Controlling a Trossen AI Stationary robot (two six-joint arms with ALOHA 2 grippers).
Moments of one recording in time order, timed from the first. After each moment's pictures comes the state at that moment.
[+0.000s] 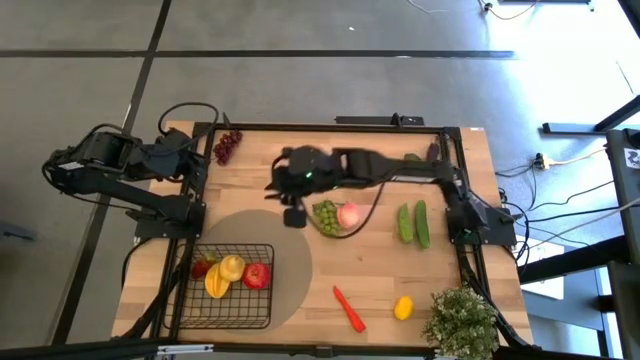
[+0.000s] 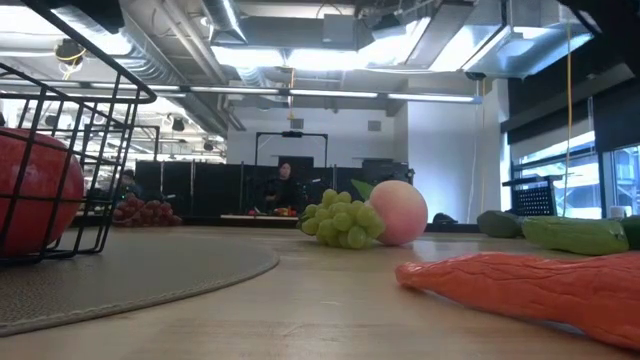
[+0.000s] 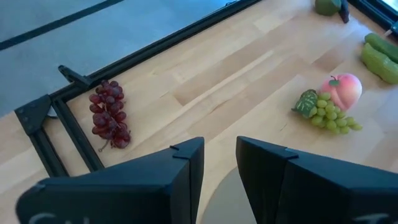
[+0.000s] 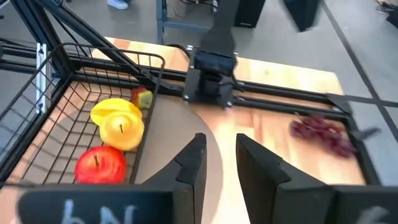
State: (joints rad) left arm -0.11 0.73 1.26 -1.41 -0.61 -0.86; right arm 0.04 2.13 2.34 -0.75 0.01 -0.11
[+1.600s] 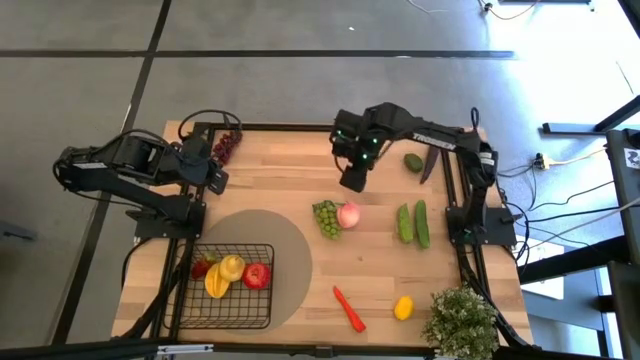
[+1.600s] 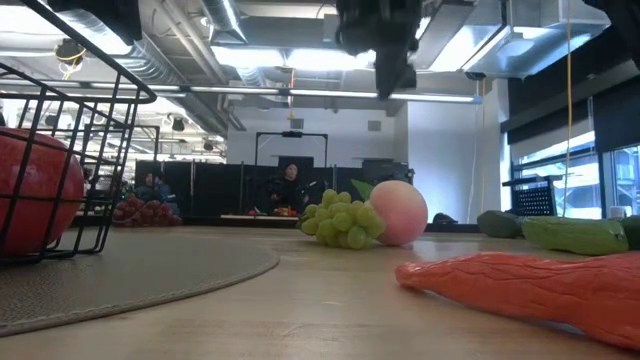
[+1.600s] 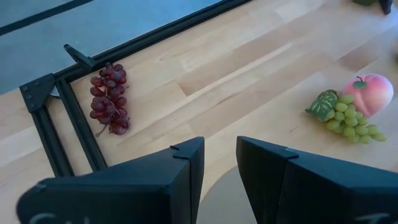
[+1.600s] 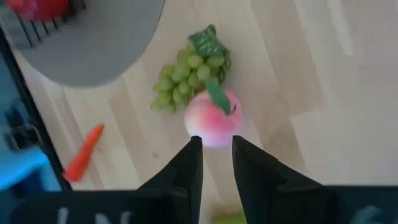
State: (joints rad) left arm -0.11 0.88 1.26 -1.40 -0.62 -1.01; right arm -0.31 1.90 1.93 -1.38 -0.32 0.11
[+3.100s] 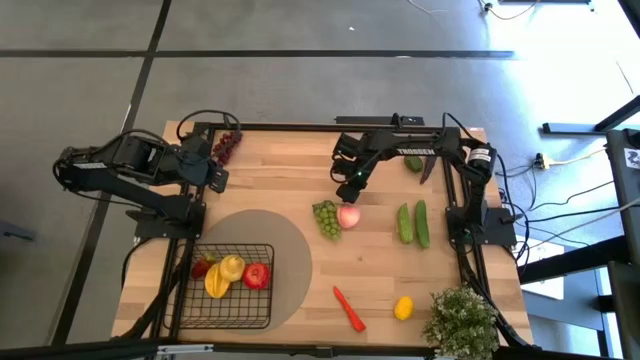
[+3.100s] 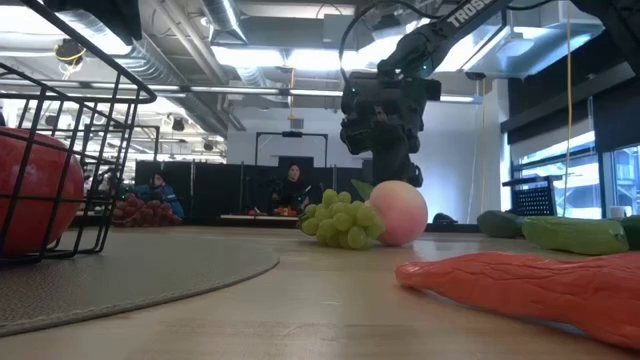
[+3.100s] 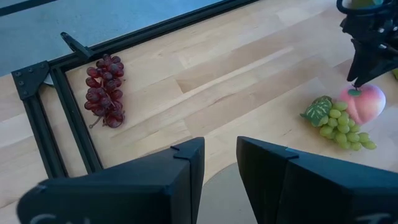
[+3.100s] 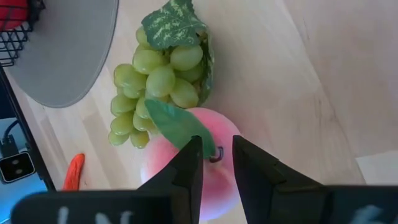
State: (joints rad) left arm -0.11 0.88 1.26 -1.40 -0.61 -1.07; right arm -0.38 1.92 1.35 -0.78 -0.53 0.18
